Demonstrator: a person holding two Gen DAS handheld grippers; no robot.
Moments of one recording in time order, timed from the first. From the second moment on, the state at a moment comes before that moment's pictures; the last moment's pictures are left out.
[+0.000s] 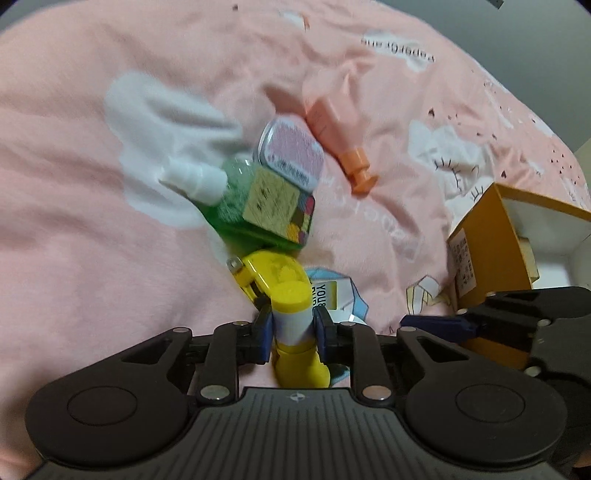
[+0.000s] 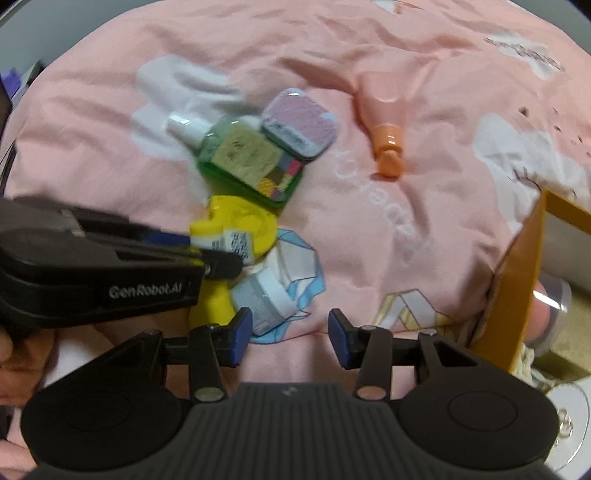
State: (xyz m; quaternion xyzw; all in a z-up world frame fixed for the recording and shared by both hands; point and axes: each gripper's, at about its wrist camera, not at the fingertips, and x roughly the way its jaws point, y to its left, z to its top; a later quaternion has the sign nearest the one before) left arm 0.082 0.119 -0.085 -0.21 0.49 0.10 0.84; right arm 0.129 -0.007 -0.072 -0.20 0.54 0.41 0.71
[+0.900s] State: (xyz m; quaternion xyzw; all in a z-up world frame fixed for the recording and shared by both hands) left arm 0.070 0.111 -0.063 -0.20 0.45 0.09 0.87; right arm 0.119 0.001 -0.066 -0.27 0.49 0.43 0.71
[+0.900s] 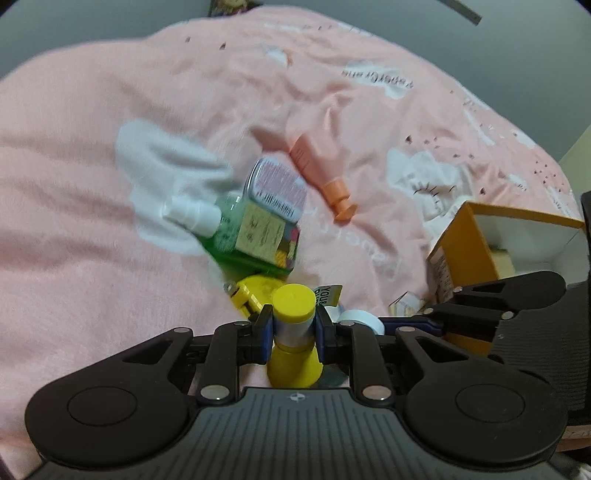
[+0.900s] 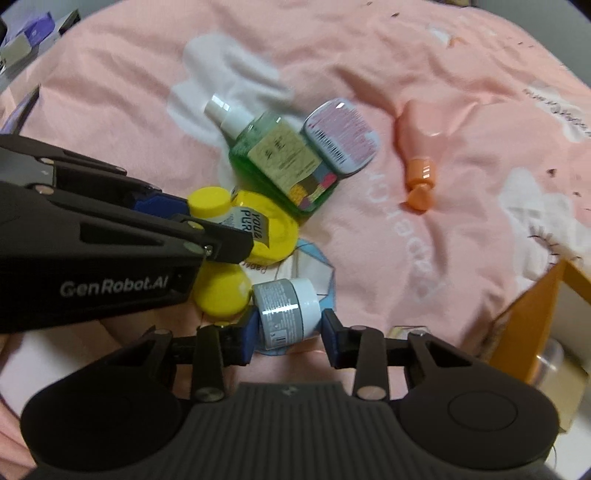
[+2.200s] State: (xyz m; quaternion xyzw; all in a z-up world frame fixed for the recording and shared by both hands) left arm 0.131 -0.083 -0.021 -0.05 0.44 -0.19 0.88; right arm 0.140 -0.235 0.012 -0.12 0.53 0.19 0.82
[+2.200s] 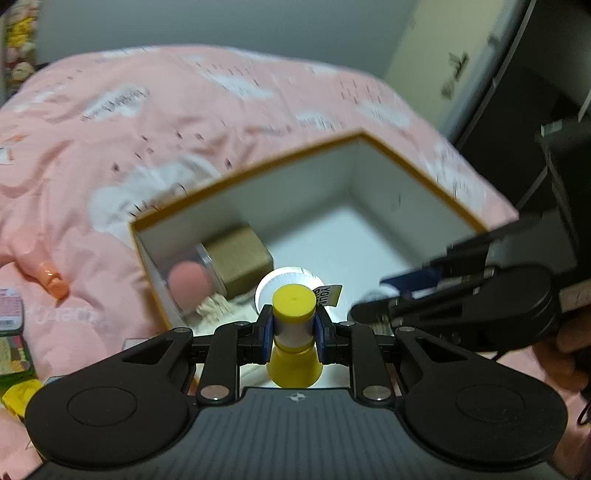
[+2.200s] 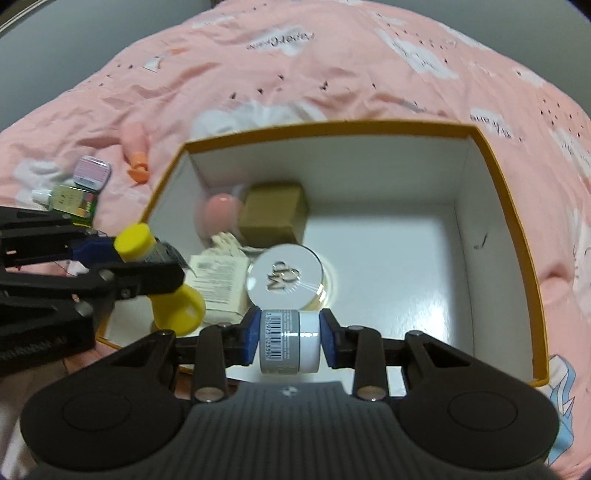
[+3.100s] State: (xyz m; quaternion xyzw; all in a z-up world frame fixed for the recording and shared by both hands) left arm 0.136 -0.081 -0.032 -0.05 0.50 -0.17 0.85; right arm 0.149 -0.226 -0.008 -0.14 0.56 0.19 0.80
